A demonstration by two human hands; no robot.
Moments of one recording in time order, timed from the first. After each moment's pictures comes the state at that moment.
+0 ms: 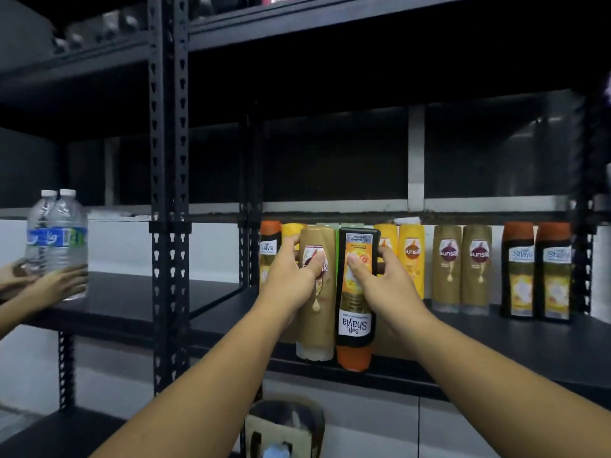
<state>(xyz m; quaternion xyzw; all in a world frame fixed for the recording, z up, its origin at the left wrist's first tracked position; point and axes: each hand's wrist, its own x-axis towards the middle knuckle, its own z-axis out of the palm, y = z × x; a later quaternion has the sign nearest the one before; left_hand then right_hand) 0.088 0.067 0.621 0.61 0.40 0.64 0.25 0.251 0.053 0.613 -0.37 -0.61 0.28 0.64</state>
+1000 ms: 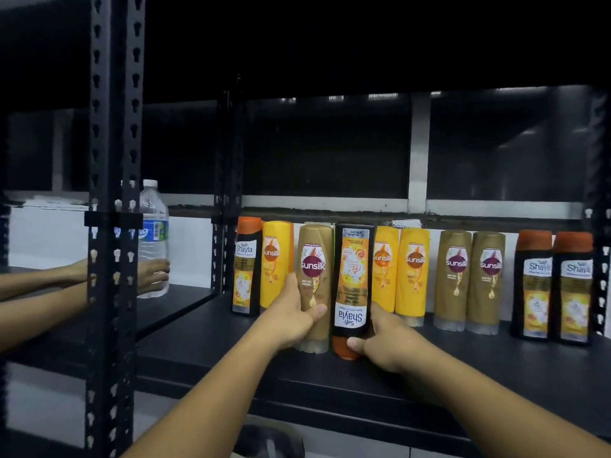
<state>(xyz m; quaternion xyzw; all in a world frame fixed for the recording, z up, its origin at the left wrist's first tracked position) 0.082 0.177 0.579 0.69 0.51 0.45 0.24 0.274 0.144 0.579 -0.61 -0.71 0.17 0.30</state>
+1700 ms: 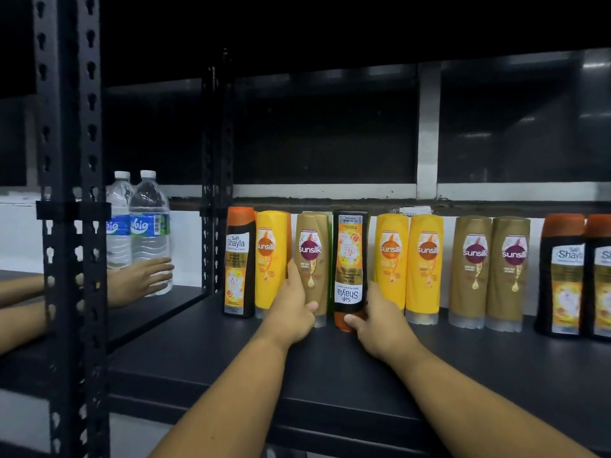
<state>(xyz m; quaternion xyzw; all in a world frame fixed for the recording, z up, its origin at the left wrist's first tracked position) 0.088 0.272 0.552 0.71 0.53 0.46 0.13 0.266 0.239 0.547 -0.58 -0.69 0.08 0.43</state>
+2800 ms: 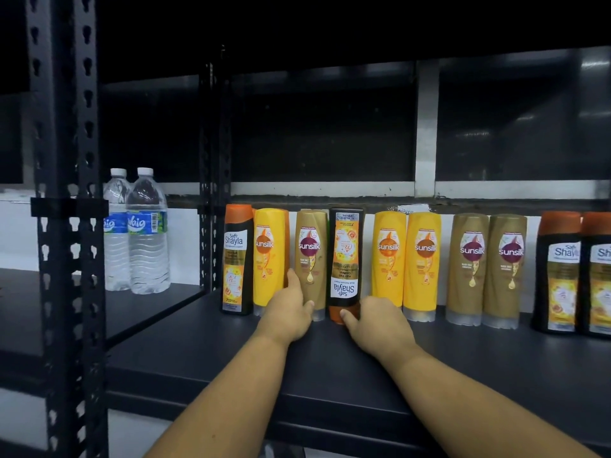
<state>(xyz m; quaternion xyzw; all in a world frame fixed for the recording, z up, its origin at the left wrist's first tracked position) 0.088 0.275 0.550 0.70 0.61 0.36 0.07 0.264 0.253 0.543 -0.66 -0.69 -0.07 0.29</state>
